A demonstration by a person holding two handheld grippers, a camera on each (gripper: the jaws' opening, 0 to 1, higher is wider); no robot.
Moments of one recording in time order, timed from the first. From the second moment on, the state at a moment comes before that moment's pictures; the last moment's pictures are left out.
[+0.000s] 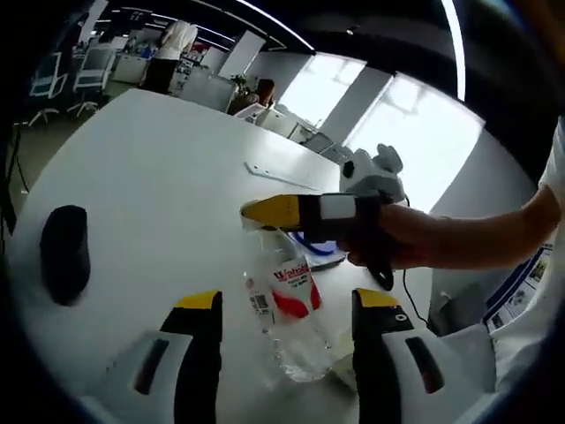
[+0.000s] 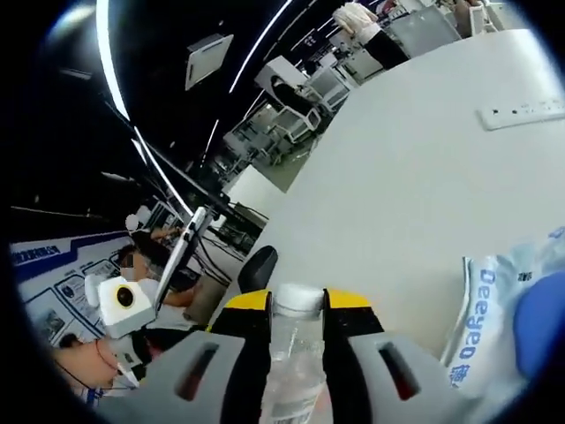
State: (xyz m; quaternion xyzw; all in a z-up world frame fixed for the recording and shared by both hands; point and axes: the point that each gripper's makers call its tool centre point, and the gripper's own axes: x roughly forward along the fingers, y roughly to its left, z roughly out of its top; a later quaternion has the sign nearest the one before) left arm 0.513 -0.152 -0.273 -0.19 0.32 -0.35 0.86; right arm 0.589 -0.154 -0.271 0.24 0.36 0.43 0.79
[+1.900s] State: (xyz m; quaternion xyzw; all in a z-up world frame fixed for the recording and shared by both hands) left arm 0.553 -0.180 -0.256 -0.12 0.23 -0.46 0.85; right arm 0.570 -0.134 -0.166 0.04 0.16 0.54 0.82
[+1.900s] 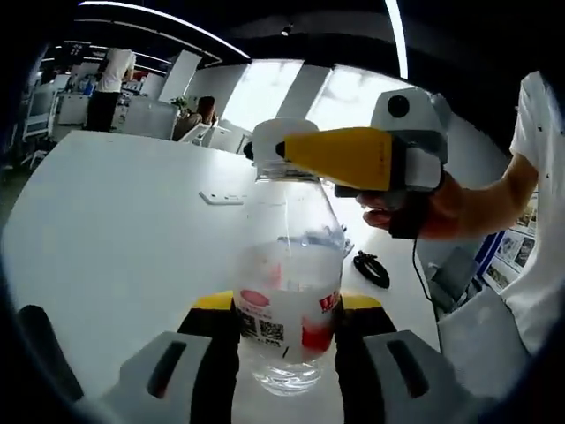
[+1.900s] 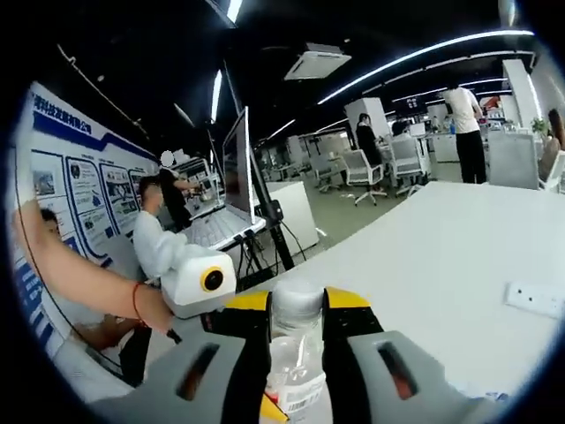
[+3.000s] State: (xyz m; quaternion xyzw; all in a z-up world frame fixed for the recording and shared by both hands) left arm 0.594 -0.161 -0.258 0.01 0.19 -0.49 0.85; right arm 0.592 -0.126 -0.167 -0.07 0.07 0.51 0.86
